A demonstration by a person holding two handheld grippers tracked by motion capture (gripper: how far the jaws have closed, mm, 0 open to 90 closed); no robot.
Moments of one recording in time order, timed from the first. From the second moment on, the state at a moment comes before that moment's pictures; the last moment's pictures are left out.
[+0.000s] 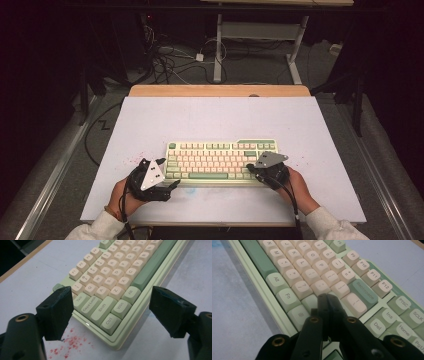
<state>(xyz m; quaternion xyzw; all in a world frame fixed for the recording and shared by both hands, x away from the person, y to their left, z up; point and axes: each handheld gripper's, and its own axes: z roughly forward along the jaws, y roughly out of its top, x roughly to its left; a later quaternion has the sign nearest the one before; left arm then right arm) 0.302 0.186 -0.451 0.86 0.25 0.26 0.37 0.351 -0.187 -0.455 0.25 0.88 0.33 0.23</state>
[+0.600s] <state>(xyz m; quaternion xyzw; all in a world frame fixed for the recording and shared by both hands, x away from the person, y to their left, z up) 0.306 0.196 -0.440 0.85 0.26 0.22 0.41 0.350 -0.187 -0.456 0.25 0.88 0.33 0.23</state>
